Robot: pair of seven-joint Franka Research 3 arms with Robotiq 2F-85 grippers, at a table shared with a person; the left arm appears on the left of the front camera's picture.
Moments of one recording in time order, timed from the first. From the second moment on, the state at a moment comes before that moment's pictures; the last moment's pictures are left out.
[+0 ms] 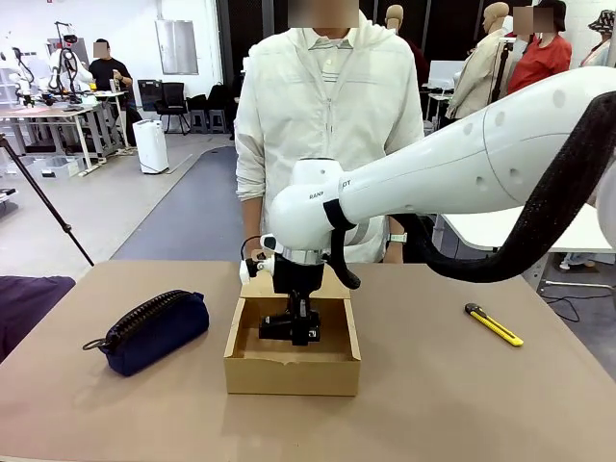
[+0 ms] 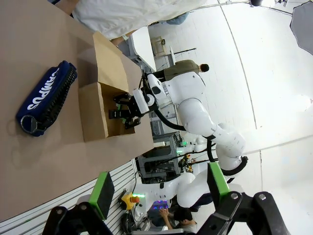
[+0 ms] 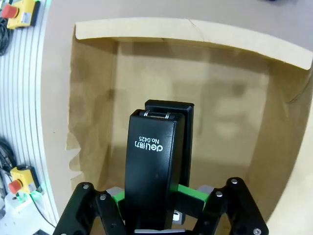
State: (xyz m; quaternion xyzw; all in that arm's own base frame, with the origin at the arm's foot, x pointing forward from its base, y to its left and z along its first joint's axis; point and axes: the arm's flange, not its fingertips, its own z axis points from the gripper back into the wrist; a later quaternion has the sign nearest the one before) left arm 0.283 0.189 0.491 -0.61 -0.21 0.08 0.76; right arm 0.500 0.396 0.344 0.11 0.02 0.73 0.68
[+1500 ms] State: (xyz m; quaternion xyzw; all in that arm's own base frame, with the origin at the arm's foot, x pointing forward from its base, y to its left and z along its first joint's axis) left arm 0.283 0.189 0.491 -0.61 -0.21 0.08 0.76; right arm 0.511 0.376 0.388 0.09 -0.02 0.67 0.73
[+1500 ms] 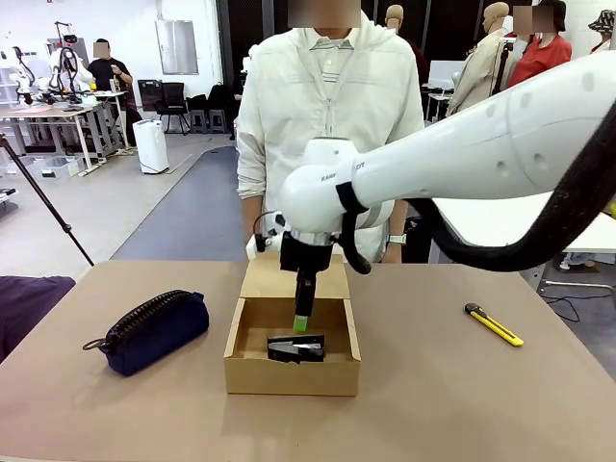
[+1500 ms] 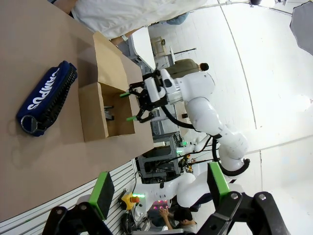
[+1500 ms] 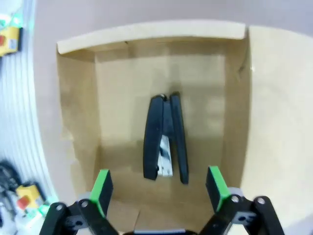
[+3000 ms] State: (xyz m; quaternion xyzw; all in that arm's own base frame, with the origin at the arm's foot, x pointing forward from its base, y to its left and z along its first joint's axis) left arm 0.283 0.189 0.490 -0.61 -0.21 0.08 0.76; right arm 0.336 -0.094 0.437 0.53 -0.12 -0.04 0.84
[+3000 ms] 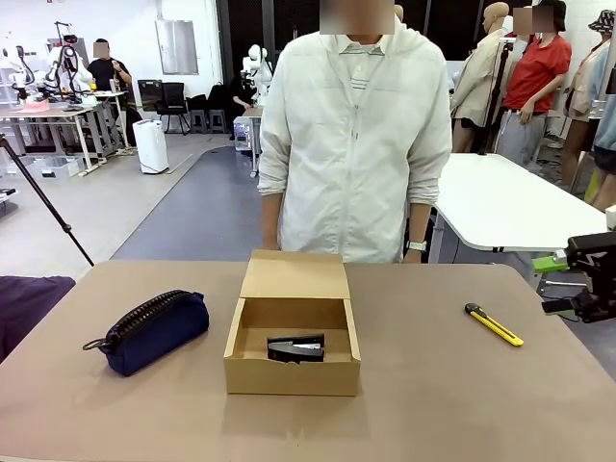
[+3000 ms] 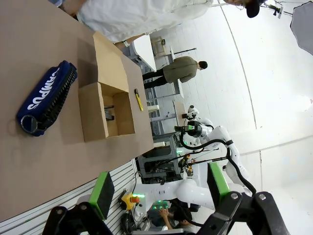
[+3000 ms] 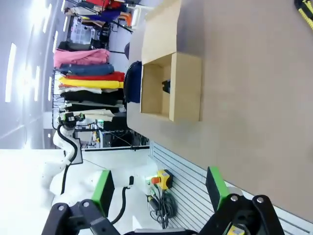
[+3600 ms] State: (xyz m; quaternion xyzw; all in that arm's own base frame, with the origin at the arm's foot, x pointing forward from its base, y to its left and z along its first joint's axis) left arm 0.283 0.189 0.490 -0.61 -0.21 0.08 0.76; right arm 0.334 -0.097 0.443 0.53 -0.11 -0.04 0.84
